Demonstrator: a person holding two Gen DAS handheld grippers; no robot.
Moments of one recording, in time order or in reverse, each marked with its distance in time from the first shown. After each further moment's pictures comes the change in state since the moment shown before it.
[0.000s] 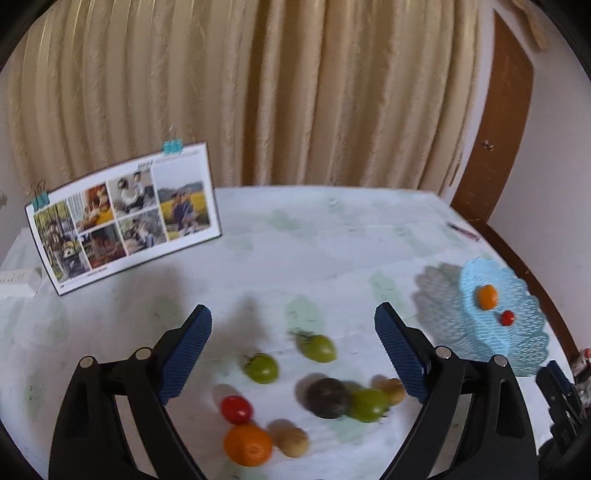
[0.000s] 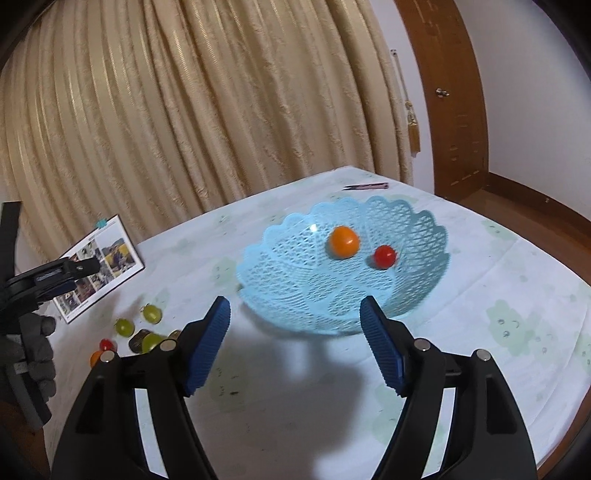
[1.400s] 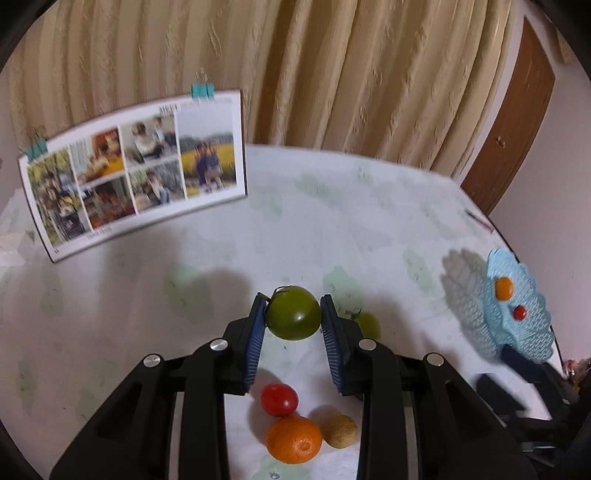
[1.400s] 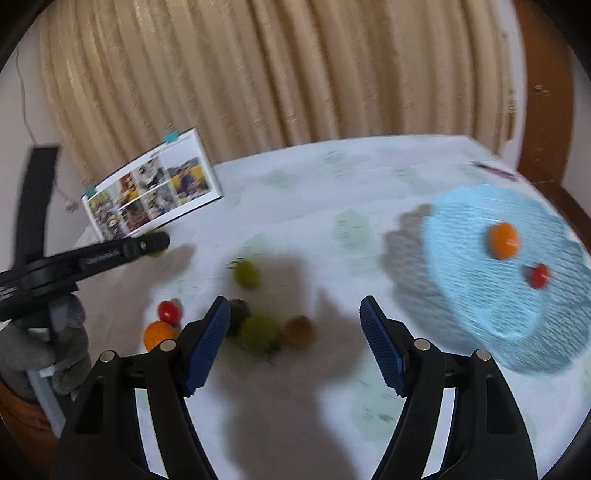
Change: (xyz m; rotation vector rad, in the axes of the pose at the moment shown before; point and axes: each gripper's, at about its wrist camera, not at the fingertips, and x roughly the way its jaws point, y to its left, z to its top) left arm 0.018 0.048 -0.009 -0.078 0.090 -0.031; right arm 0.089 0.128 0.000 -0.225 0.288 0.213
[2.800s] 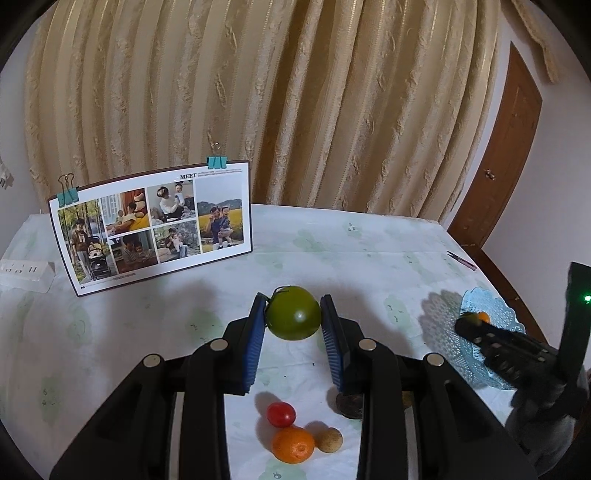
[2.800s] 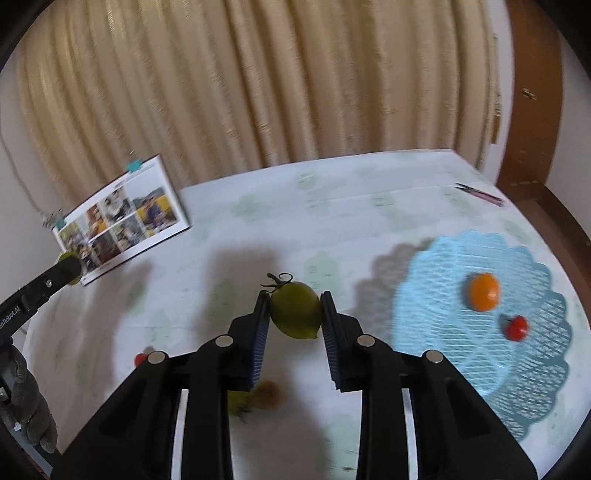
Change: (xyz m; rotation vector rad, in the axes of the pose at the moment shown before) left arm -0.052 0.002 0.015 0.001 -0.158 -0.018; right arm -0.001 -0.035 0.052 0.042 -0.018 -0.111
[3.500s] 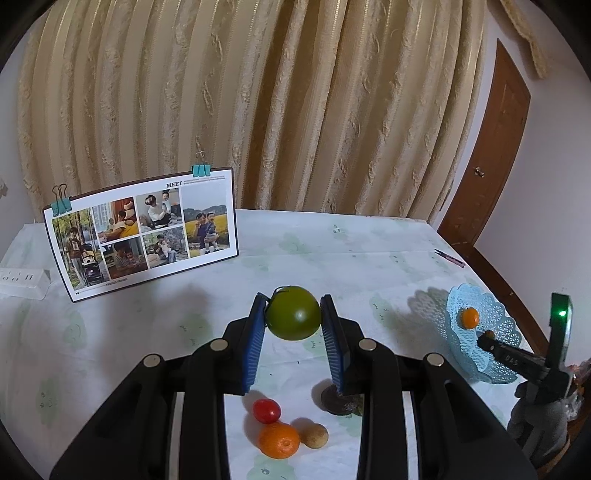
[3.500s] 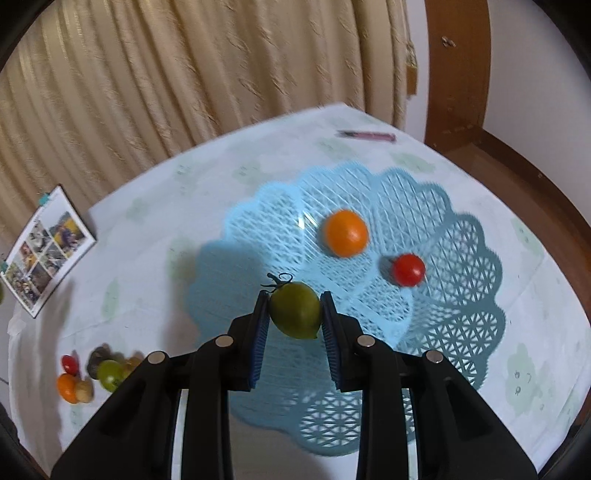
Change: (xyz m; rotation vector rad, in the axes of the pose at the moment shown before) left arm -0.011 -0.015 -0.002 0.029 -0.020 -0.027; right arm -0.007 -0.117 -0.026 0.217 0.065 -0.196
